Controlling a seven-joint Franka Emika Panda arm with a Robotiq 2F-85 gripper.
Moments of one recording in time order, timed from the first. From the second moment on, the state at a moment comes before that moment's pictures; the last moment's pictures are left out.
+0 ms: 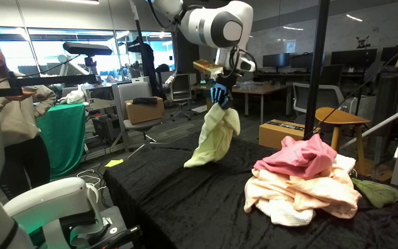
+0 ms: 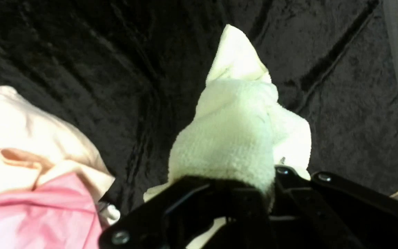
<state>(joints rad) 0.13 0.22 0.09 -1.80 0.22 1.94 0.30</state>
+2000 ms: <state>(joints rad) -0.02 0.32 -0.09 -1.60 -0.06 2.07 0.40</state>
